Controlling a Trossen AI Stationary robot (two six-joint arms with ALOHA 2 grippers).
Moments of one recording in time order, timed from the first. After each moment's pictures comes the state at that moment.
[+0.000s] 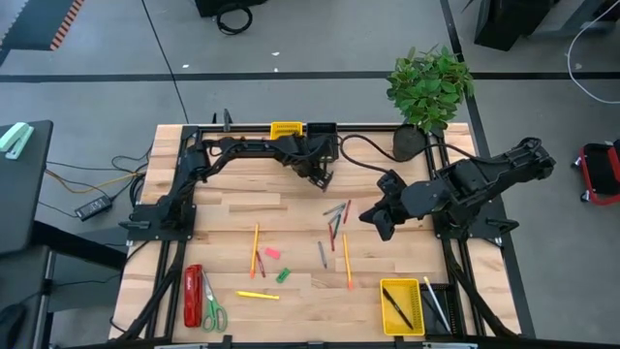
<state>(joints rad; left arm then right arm) 0.34 2.19 1.64 -0.65 -0.01 -0.53 0.40 1.25 1.43 -0.88 0.28 1.12</state>
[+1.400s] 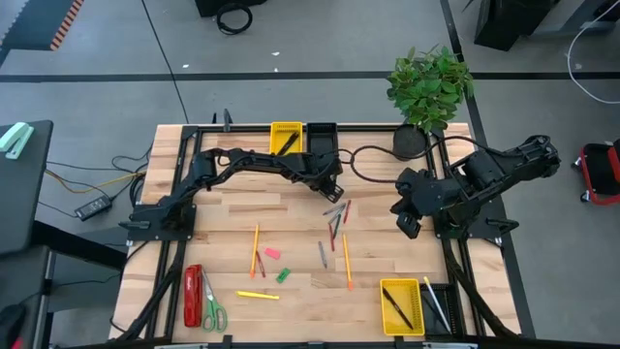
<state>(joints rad) 0.24 2.26 1.64 -0.52 -0.11 -0.59 0.40 1.17 1.43 -1.31 0.26 0.93</state>
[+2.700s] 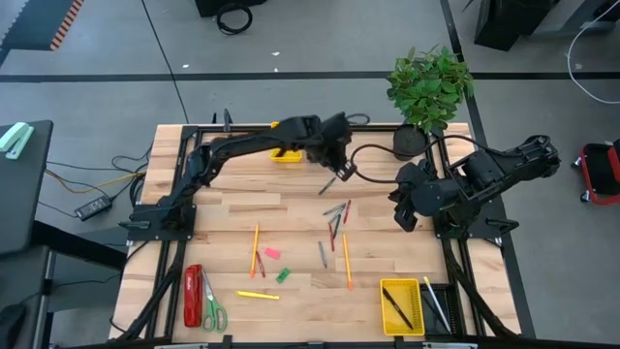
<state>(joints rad) 0.28 2.21 2.21 -0.93 0.10 -0.45 0.40 1.18 1.43 -1.32 0.45 0.85</state>
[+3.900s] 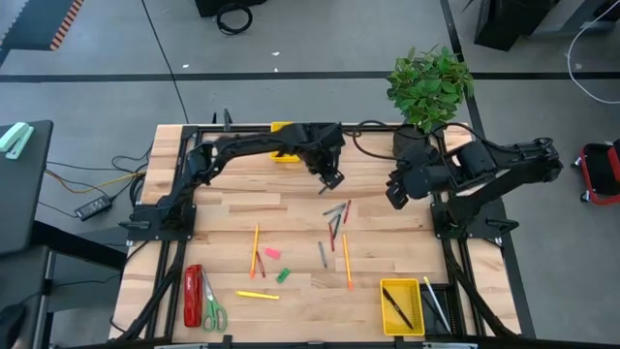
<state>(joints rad) 0.30 2.21 1.98 -0.94 0.15 -0.40 0.25 1.18 1.43 -1.37 0.55 0.91</state>
